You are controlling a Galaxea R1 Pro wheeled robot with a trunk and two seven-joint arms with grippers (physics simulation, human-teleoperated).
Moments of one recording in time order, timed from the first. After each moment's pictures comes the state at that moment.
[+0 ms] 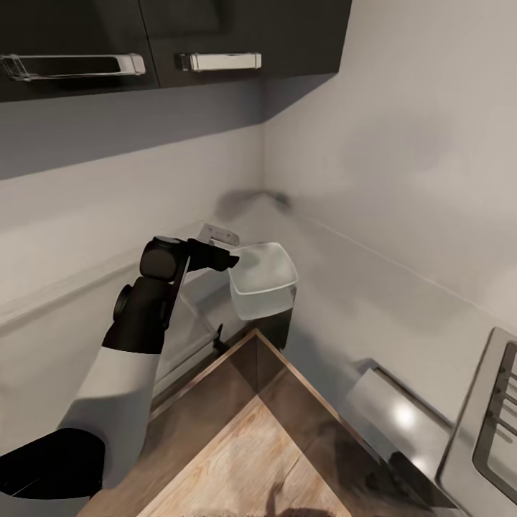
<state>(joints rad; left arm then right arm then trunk) -1.04 -0.14 -0.14 -1.36 -0.41 1.01 -0.45 -0.05 0.08 0.04 -0.35 0.02 -0.38 -0.24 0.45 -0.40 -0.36</state>
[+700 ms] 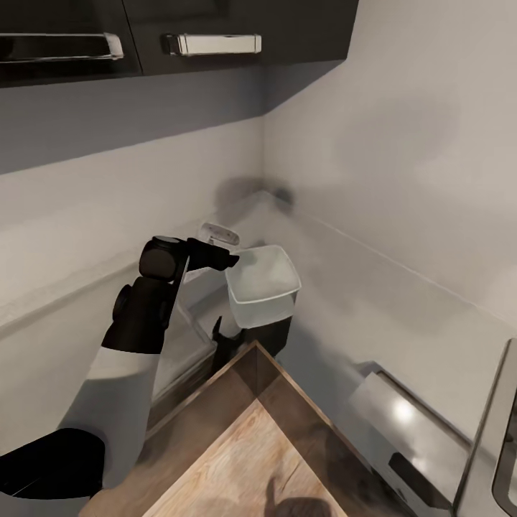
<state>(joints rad) -1.04 -0.14 -0.13 -1.37 -0.41 1.01 -0.45 -0.05 0.08 0.04 -0.35 0.02 -0.38 -0.24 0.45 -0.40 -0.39</state>
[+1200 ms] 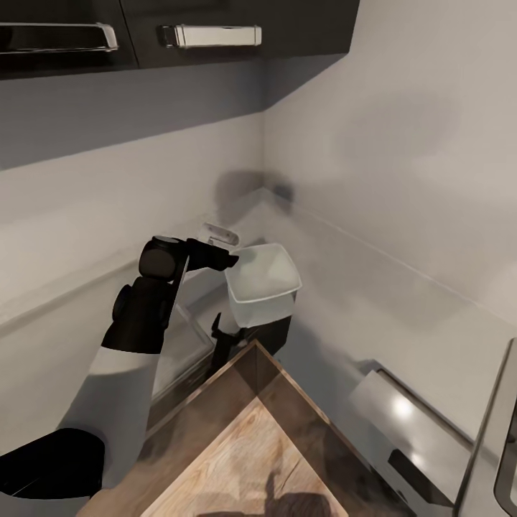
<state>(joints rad) -1.04 -0.14 -0.13 -1.36 -0.41 1.01 -0.45 -0.05 0.08 0.04 -0.35 0.02 -0.38 -0.24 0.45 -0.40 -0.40</state>
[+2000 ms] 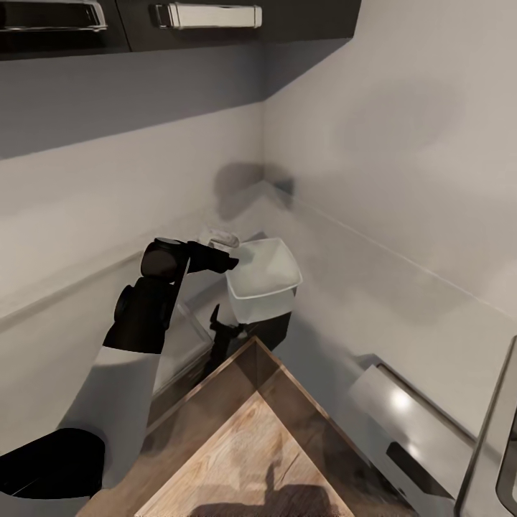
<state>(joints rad) -1.04 -0.14 -0.13 -1.34 -0.41 1.01 -0.45 -0.05 0.08 0.04 -0.34 0.02 -0.38 -0.24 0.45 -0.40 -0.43</state>
